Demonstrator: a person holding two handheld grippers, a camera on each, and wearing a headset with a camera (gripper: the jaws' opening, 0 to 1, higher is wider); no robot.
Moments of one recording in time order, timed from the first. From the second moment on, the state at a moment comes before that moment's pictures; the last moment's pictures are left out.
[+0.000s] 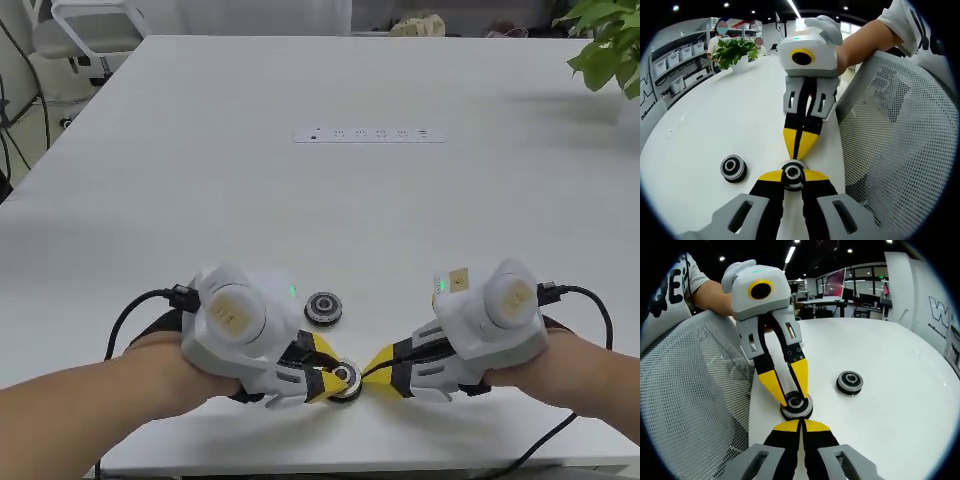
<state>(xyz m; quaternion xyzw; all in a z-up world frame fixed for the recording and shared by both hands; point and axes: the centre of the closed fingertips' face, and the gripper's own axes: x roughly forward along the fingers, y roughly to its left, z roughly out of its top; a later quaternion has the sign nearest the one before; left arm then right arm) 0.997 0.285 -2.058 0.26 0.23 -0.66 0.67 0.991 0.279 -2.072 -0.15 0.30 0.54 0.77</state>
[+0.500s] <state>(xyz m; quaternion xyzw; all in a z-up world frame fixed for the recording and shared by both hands) 0.997 0.285 -2.058 0.26 0.23 -0.66 0.67 0.989 0.290 -2.067 -0.16 0.27 0.56 0.77</state>
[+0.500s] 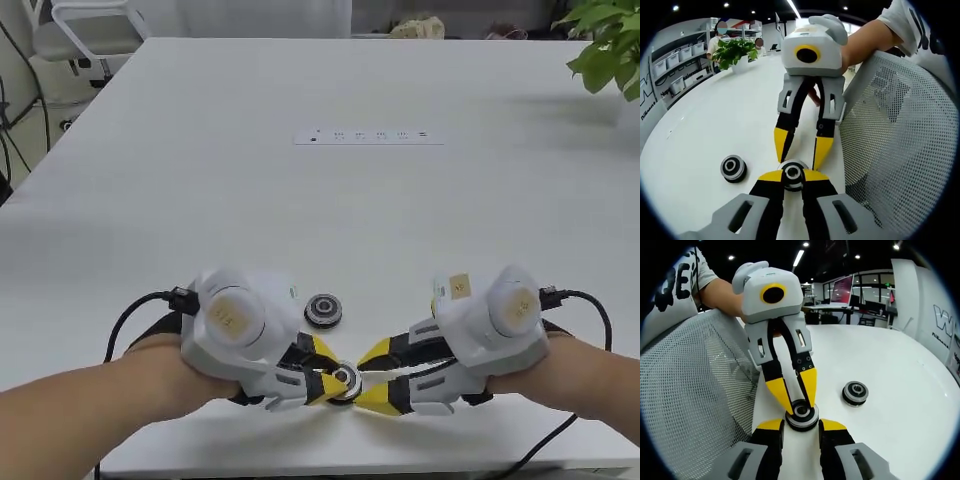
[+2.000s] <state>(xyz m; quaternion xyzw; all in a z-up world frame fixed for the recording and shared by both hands) 0.999 0.285 -2.059 0.26 0.24 -0.65 0.67 0.992 0.284 -2.075 -0.19 0.30 0.53 0.77</state>
